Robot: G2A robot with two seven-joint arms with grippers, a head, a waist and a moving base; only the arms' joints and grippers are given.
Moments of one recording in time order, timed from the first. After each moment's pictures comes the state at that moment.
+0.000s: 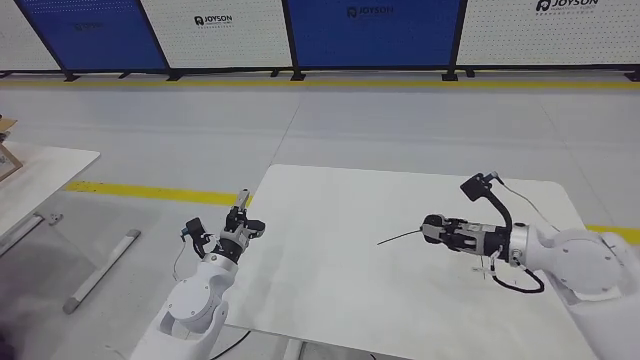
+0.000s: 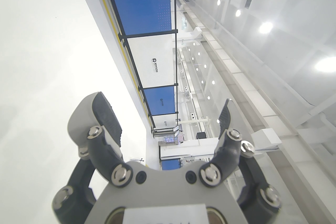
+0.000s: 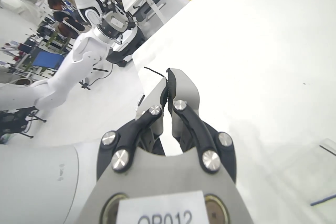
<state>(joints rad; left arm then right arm) 1.73 -1.15 -1.60 -1.80 -0.42 0.00 0.00 -0.94 -0.96 1.00 -1.57 -0.08 -0.34 0.94</state>
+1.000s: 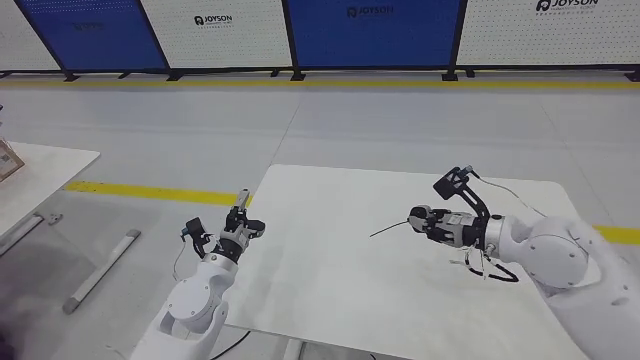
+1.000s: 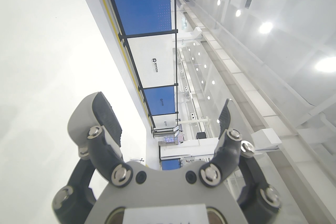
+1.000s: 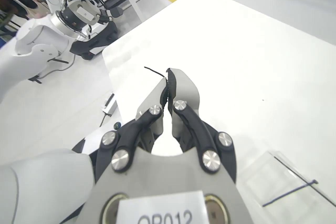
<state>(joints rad) 1.73 -1.15 -1.60 -1.80 -0.42 0.00 0.00 -0.84 -0.98 0.87 -1.60 -0.32 -0.34 0.83</state>
